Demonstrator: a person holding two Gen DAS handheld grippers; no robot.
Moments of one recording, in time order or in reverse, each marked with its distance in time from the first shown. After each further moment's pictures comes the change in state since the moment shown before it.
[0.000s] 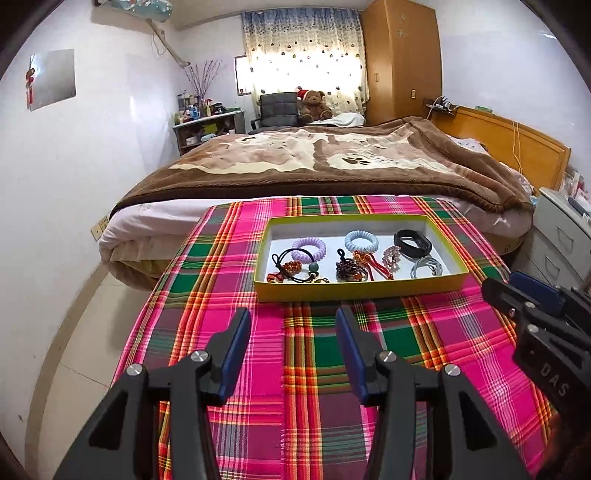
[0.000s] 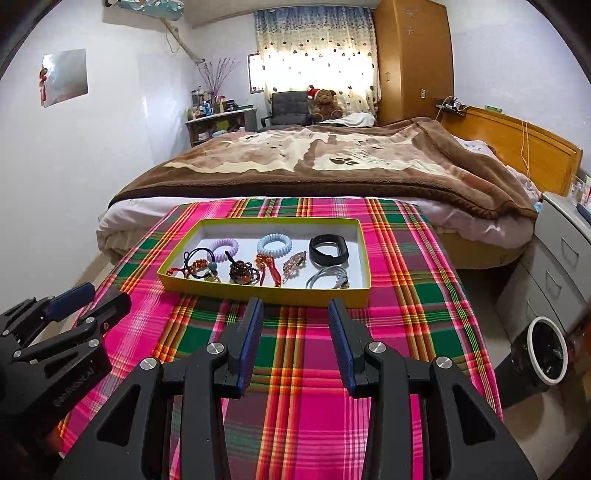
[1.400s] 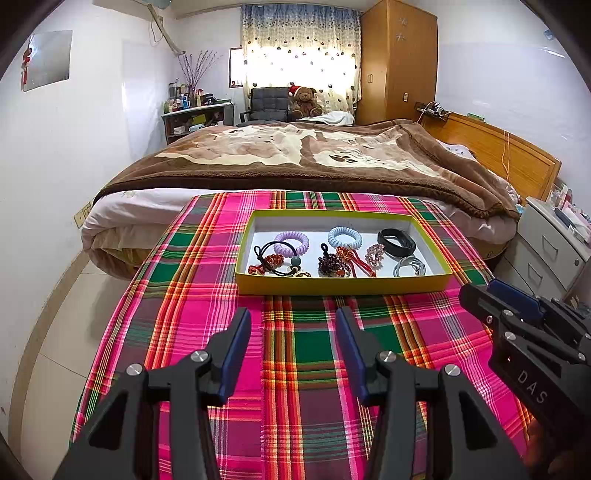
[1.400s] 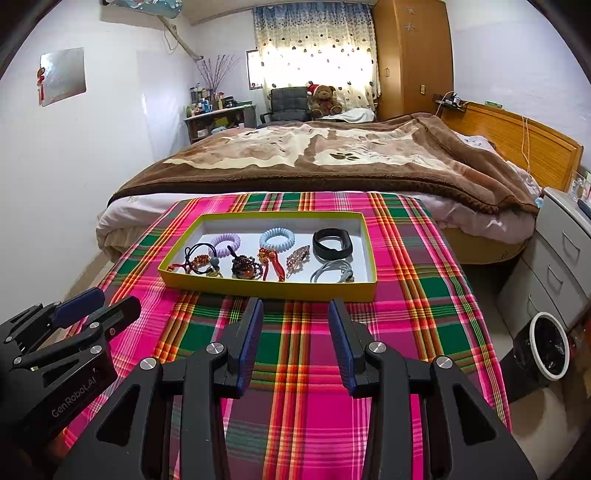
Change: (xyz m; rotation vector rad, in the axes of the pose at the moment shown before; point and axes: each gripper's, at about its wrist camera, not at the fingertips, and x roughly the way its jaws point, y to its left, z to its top) left arm 0.001 0.001 -0.003 -0.042 0.021 -0.070; right arm 0.004 0.004 -0.003 0.009 0.010 0.002
